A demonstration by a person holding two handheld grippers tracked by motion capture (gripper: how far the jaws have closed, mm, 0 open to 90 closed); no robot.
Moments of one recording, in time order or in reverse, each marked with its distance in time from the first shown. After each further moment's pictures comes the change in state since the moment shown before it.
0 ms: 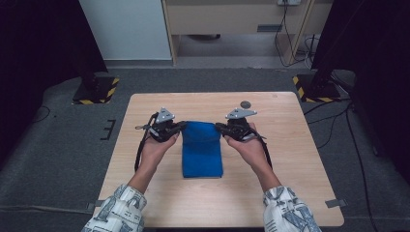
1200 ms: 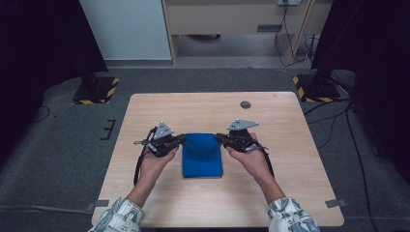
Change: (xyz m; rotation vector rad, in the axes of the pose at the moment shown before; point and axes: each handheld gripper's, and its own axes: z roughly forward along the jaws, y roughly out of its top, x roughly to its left) left arm -0.020 -0.036 -0.012 -0.003 -0.027 -0.008; right arm 0.012 -0.029 -0.008 0.012 0.042 -0.005
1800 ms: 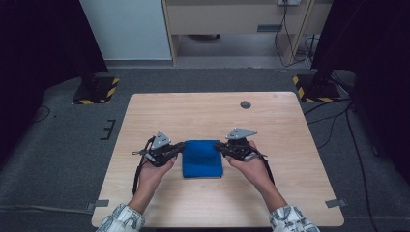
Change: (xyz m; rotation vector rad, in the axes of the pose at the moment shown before) left arm -0.008 -0.026 -0.009 -0.011 -0.008 -0.035; right arm 0.014 -0.020 0.001 0.019 0.046 -0.018
